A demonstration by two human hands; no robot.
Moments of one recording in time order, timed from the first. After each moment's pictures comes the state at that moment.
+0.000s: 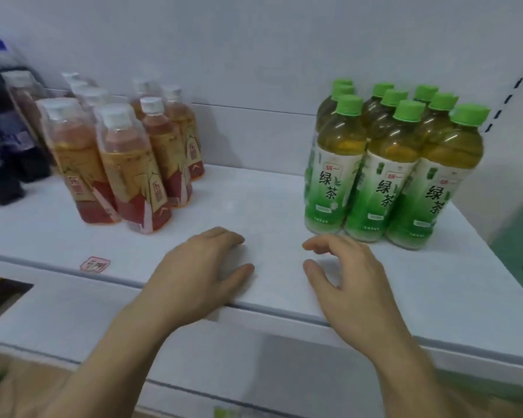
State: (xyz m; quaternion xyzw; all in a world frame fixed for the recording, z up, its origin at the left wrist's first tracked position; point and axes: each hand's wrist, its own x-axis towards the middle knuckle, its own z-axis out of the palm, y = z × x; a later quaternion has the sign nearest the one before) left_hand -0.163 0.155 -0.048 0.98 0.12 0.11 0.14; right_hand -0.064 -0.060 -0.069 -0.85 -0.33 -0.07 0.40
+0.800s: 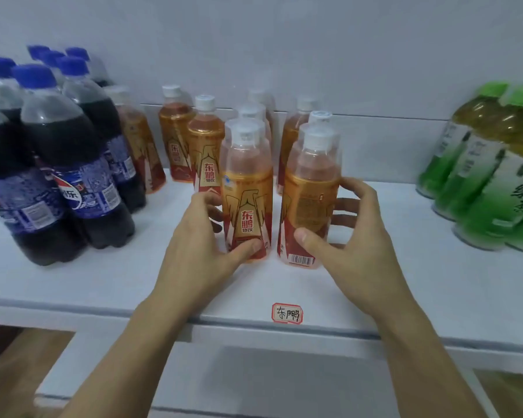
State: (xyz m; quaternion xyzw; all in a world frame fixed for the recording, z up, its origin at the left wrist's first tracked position) left_hand -0.210 0.415 -0.048 0.89 0.17 0.23 0.35; right_hand -0.132 0.211 -0.039 -0.80 -0.22 -0.06 0.56
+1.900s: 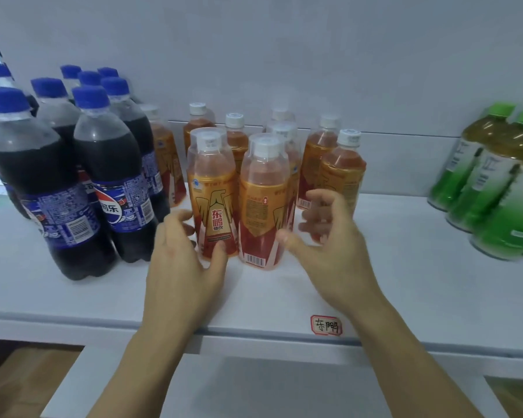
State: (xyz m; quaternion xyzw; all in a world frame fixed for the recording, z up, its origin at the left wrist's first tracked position) left_hand -0.242 0.463 -0.065 0.85 0.22 0.37 0.30; right_hand -0.146 0.281 -0.042 -0.76 -0.27 -0.10 0.58
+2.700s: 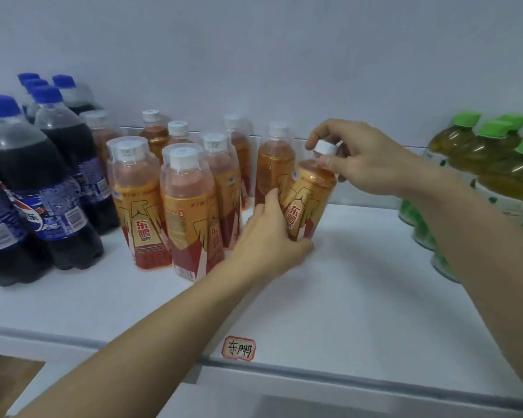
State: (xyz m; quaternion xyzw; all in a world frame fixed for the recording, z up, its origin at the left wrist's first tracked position) left_hand -0.103 0.329 -0.025 0.92 0.12 0.15 0.35; right_hand 0.017 0.188 0.076 -0.84 -0.45 -0.05 0.31
